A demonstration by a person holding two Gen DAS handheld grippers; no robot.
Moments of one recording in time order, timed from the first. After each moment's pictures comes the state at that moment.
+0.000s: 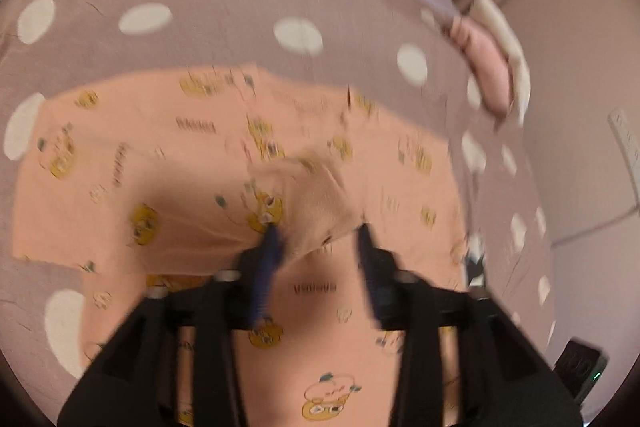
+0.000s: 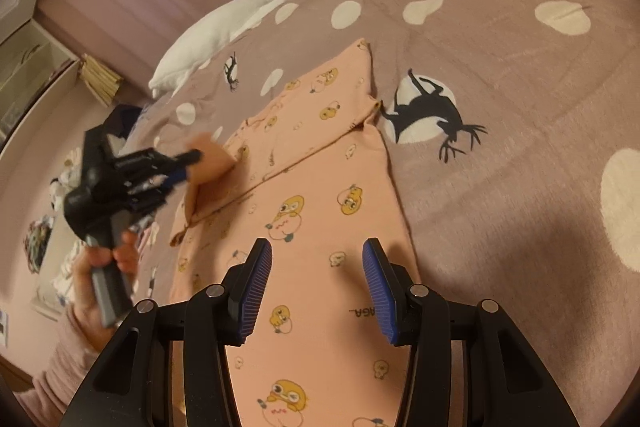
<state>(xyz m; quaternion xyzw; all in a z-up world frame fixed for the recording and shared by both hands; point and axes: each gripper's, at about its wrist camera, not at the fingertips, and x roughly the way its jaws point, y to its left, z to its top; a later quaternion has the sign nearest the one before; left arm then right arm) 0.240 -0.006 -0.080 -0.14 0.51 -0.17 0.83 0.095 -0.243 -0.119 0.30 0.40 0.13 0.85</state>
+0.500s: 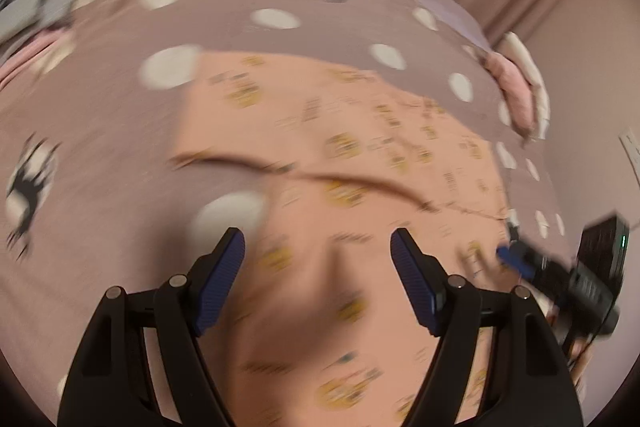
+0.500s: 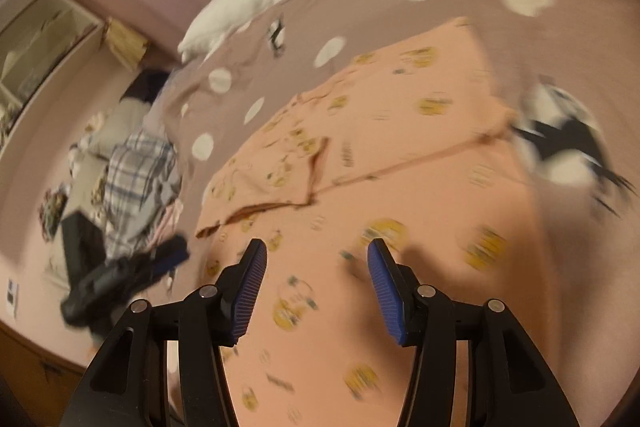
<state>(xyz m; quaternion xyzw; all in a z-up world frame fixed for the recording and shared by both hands) 0.139 0.128 -0.087 -0.17 0.47 -0.09 0.86 0.170 -0.170 -0.111 0.26 0.43 0.22 0.84</state>
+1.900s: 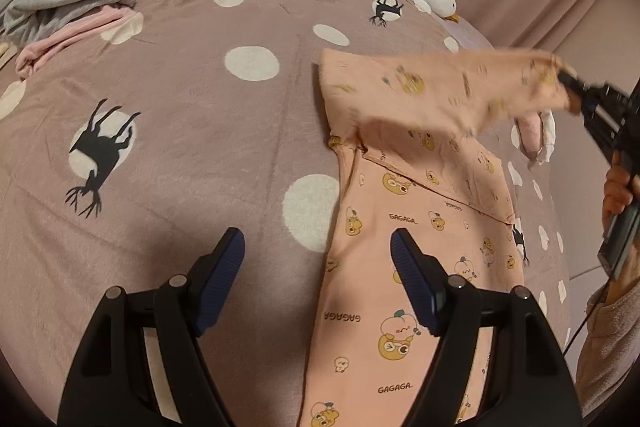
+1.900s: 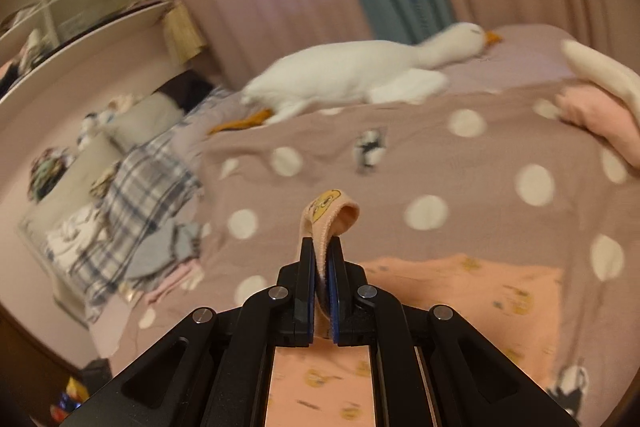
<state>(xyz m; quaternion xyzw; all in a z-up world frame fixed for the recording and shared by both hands) 0.101 0.171 -0.079 -0.20 0.45 -0.07 0.87 0.253 -0.116 0.042 0.14 0.31 0.23 0.91</state>
